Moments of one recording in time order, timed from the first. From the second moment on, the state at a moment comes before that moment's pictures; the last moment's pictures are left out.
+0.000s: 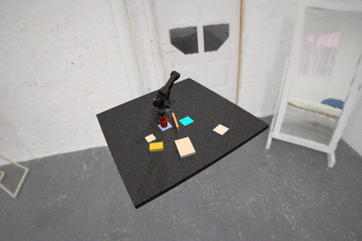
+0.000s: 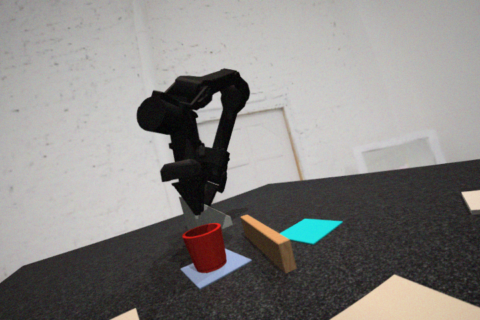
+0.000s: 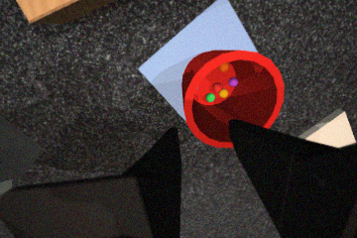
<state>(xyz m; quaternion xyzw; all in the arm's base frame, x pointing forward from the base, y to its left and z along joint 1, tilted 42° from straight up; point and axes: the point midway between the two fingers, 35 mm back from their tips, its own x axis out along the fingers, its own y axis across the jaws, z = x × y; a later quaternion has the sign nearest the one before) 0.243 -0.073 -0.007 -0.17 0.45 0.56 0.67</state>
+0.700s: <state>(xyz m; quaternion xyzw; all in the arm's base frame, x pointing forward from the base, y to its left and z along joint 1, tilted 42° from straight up) 0.244 -0.066 -0.019 -0.17 0.42 0.58 0.67</state>
